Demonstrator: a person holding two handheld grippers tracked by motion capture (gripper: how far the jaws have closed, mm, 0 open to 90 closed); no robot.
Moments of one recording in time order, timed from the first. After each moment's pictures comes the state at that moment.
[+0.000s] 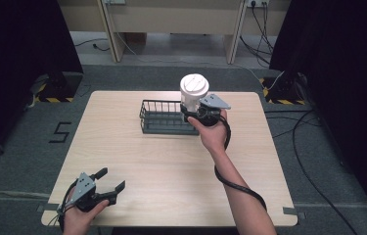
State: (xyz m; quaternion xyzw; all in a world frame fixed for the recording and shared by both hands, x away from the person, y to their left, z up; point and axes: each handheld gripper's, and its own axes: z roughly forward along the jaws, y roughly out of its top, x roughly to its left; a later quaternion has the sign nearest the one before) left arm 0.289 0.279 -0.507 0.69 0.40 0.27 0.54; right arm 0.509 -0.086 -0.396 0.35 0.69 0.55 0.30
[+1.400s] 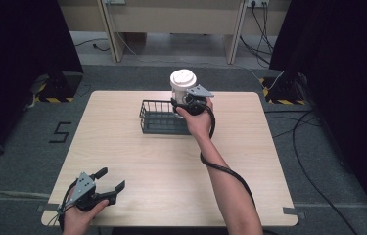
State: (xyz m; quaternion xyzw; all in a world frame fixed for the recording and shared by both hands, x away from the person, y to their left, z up) left arm 0.290 0.280 -0.507 0.69 0.40 0.27 0.54; right arm 0.564 -0.050 -0.418 0.39 0.70 0.53 0.28
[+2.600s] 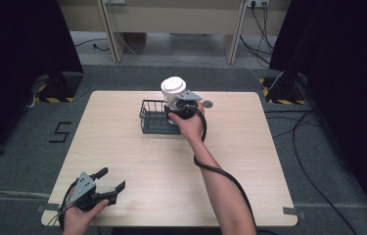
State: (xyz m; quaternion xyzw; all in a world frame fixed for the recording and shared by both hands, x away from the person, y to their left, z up) left arm 0.291 0.279 -0.507 0.69 0.39 0.27 0.54; right arm 0.567 -0.024 -0.441 0.39 0.74 0.49 0.26
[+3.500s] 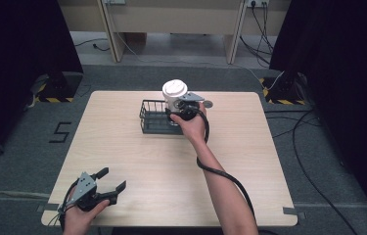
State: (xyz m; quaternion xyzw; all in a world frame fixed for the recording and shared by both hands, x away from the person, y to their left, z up) left arm 0.291 0.278 -0.507 0.70 0.39 0.27 0.54; right arm 0.560 -0.032 -0.441 0.40 0.74 0.49 0.24
